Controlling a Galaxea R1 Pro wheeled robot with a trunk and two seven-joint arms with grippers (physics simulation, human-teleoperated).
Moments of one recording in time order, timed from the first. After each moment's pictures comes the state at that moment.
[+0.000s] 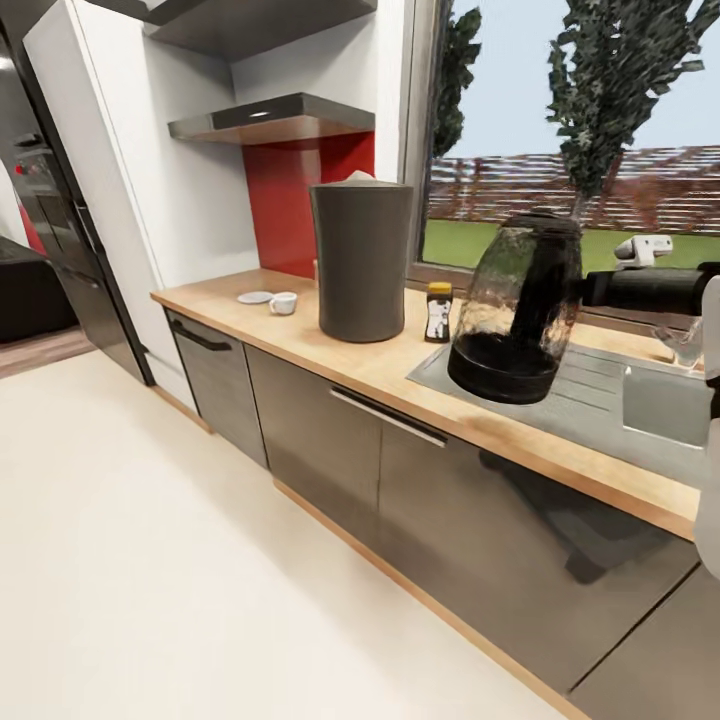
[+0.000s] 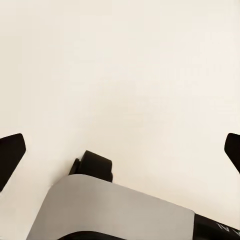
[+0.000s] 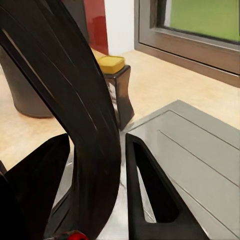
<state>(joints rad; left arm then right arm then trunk) -0.18 0.07 -0.79 -0.03 1.28 -0.34 -0.16 -1.26 -0.41 -0.13 -1.22 0.07 0.98 0.78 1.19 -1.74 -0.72</state>
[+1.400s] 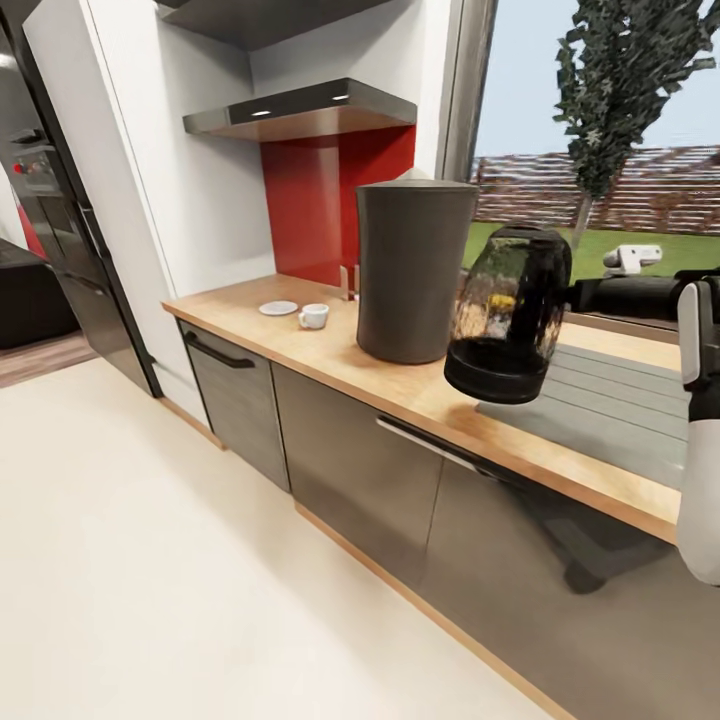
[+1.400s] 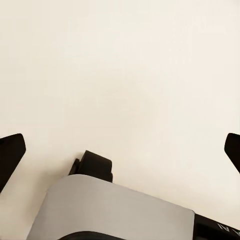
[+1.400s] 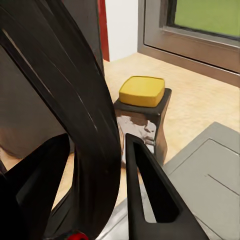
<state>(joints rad) -0.18 0.07 -0.79 -0.03 1.28 -0.34 -0.16 -1.25 -0.36 -0.13 -1.21 0.09 0.98 0.67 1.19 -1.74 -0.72</state>
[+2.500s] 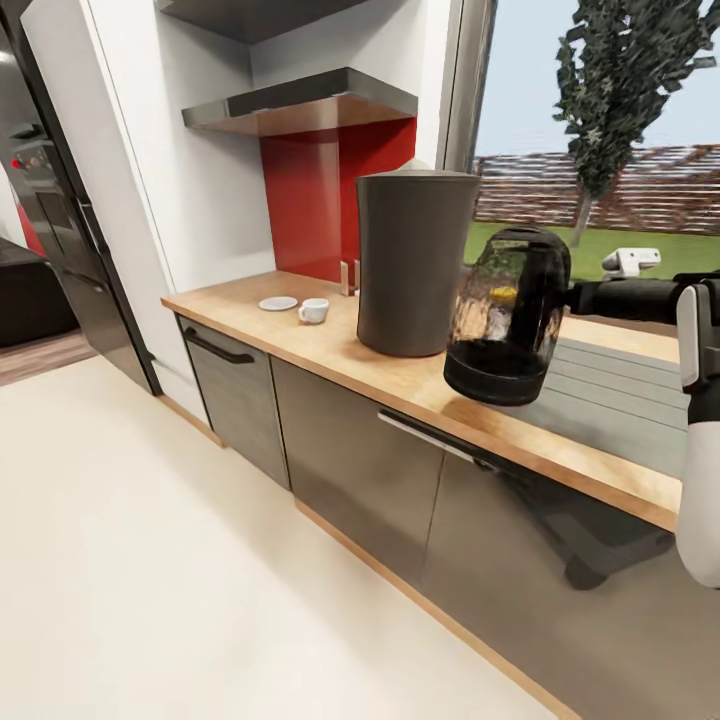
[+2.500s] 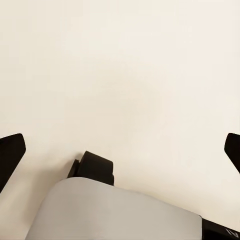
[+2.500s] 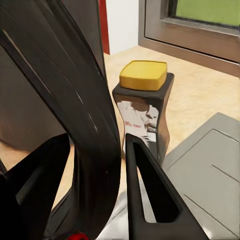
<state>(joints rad) -0.18 0.07 -0.79 -0.03 1.28 -0.34 -0.16 -1.24 -0.36 -0.13 -1.21 0.09 0.98 0.67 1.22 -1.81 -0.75</state>
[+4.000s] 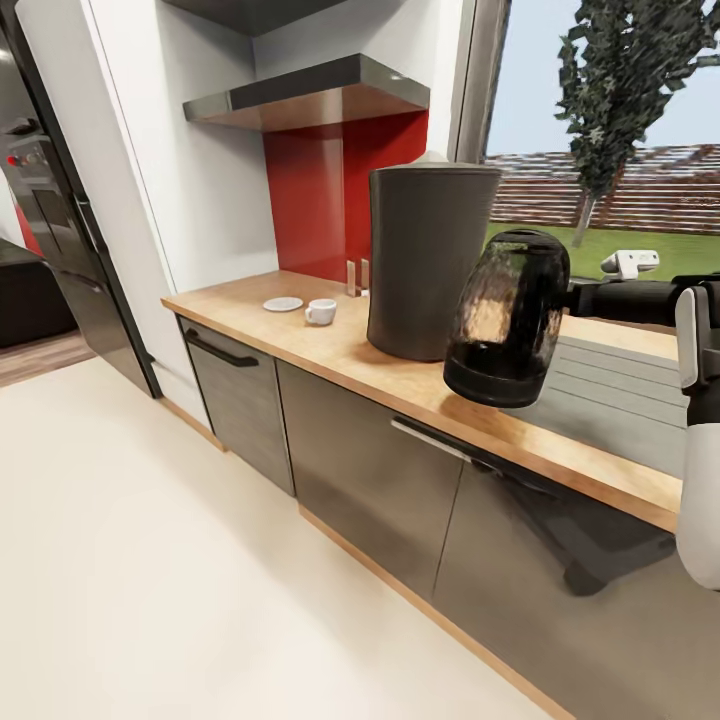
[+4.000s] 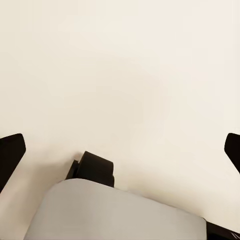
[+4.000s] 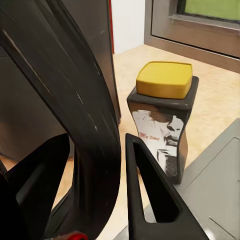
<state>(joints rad) -0.18 0.07 -0.79 -0.03 1.28 -0.34 -0.16 -1.24 -0.36 -0.13 -1.21 0.09 0.98 0.67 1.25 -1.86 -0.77</state>
